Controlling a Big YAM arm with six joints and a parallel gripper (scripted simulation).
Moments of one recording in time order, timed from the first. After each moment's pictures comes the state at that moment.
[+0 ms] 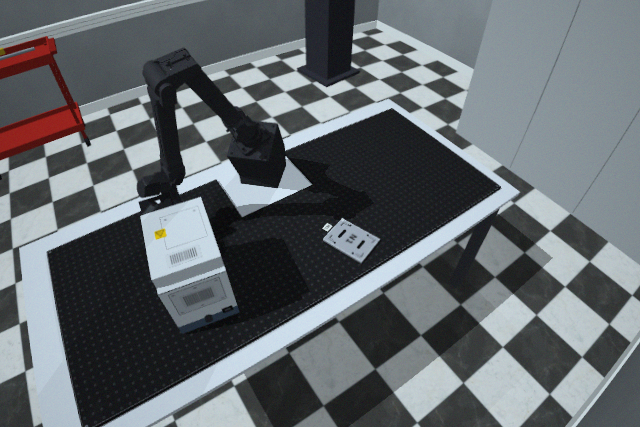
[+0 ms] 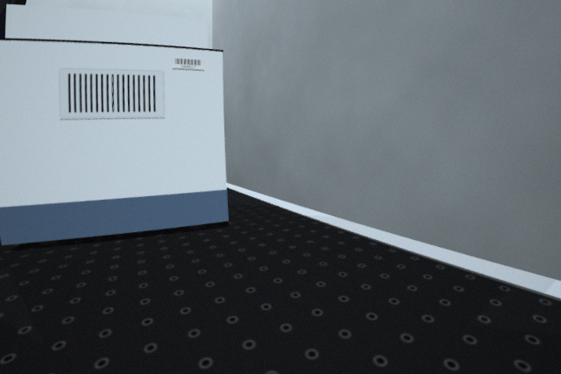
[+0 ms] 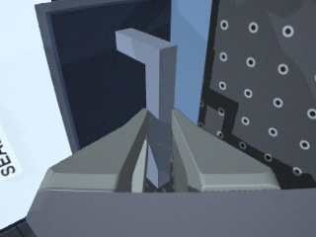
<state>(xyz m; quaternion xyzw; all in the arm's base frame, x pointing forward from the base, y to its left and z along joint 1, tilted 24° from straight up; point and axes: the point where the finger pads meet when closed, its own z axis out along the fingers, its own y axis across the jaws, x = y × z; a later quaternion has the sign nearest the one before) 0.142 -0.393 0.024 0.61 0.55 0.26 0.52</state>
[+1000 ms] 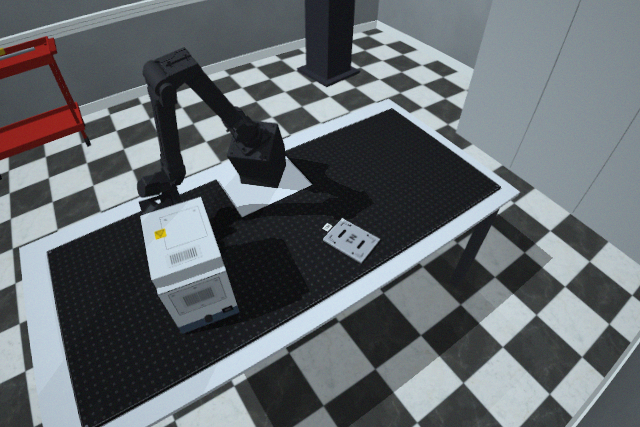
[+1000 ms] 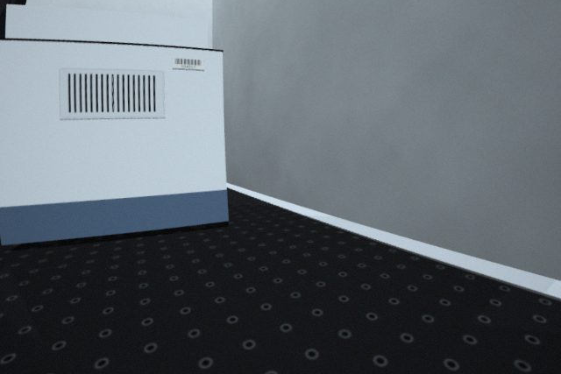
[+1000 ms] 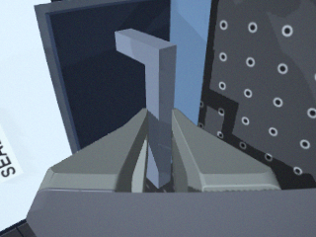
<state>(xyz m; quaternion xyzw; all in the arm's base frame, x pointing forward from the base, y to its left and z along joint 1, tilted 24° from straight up) 0.142 -0.393 0.024 0.61 0.54 0.26 0.52</state>
